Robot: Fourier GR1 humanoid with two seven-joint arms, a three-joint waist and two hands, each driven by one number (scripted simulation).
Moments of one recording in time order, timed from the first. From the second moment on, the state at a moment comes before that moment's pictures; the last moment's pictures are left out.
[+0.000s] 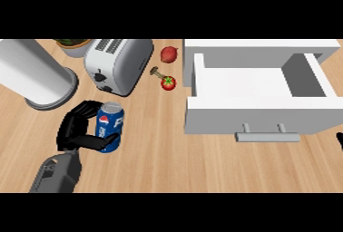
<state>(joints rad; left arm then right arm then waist) -0.28 0.11 0.23 -0.99 0.07 -0.15 -0.40 0.33 -0.01 -0.24 -2.19 -0.10 0.21 0.07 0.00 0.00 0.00</state>
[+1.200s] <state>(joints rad) -0.67 0.00 -0.12 -1.39 -0.01 0.28 0.22 0.31 -0.03 -0.29 -2.19 -0.13 0.22 0.07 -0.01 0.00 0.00</state>
